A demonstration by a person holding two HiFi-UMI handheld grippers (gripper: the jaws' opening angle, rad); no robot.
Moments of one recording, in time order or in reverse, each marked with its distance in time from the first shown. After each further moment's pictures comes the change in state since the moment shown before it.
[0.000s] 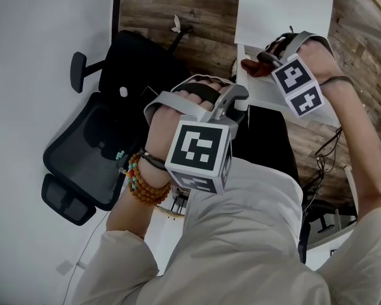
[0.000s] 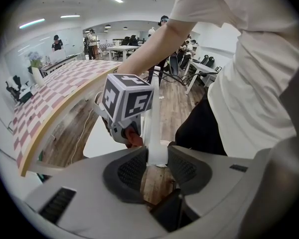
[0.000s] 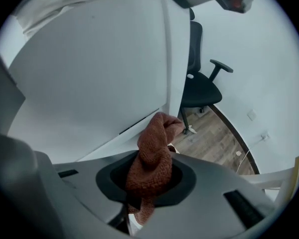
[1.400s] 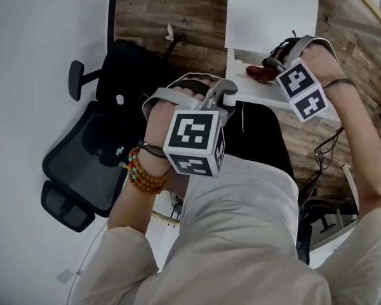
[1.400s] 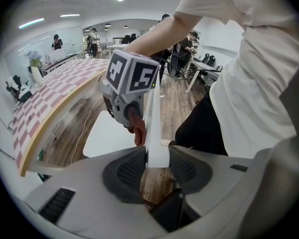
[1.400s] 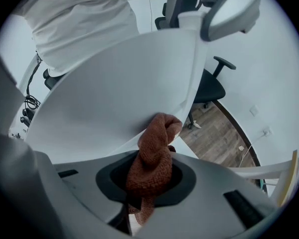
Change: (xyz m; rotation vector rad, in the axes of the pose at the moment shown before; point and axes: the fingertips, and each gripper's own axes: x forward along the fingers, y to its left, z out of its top) left arm 0.009 0.000 -0.001 -0.008 0.021 -0.003; right arm -0.030 0.040 -0.017 0.010 0.045 0.043
